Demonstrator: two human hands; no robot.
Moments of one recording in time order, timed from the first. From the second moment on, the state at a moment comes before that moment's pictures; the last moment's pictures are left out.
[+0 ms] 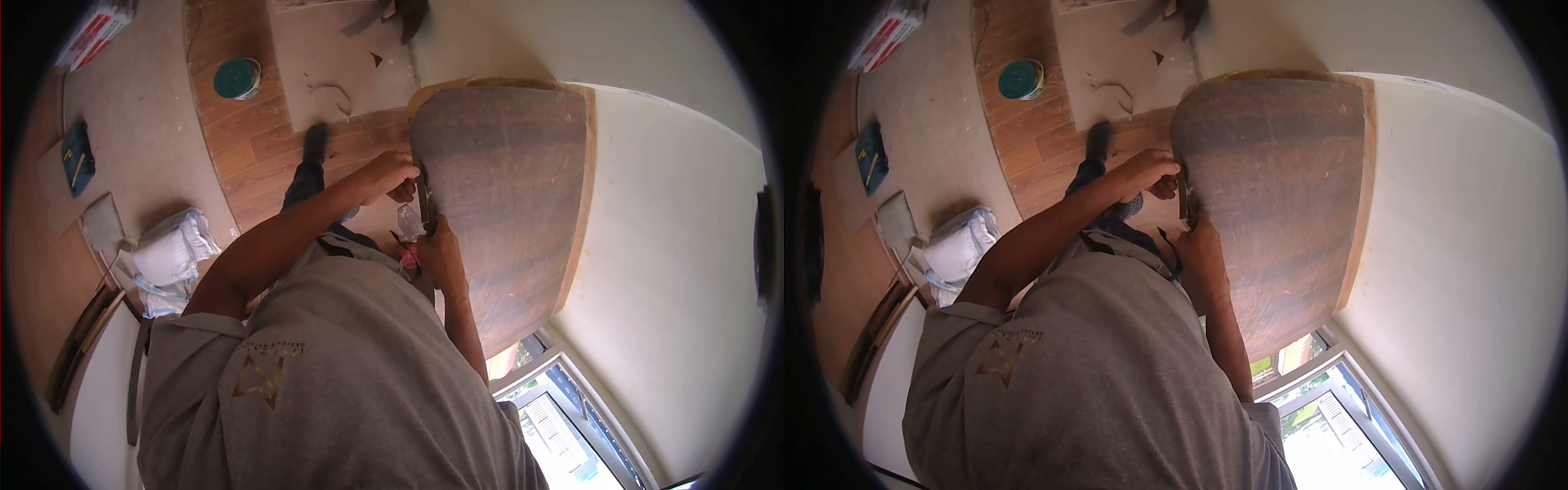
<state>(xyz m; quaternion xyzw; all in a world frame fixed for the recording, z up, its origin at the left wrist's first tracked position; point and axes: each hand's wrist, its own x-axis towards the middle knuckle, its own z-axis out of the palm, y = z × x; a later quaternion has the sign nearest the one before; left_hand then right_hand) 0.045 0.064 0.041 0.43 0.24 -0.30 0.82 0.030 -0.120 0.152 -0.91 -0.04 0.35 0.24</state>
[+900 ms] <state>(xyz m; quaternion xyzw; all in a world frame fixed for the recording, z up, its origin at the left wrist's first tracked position) 0.046 0.056 0.029 0.44 0.23 -0.20 0.85 0.036 -0.123 0.140 -0.91 -0.09 0.33 0.22</state>
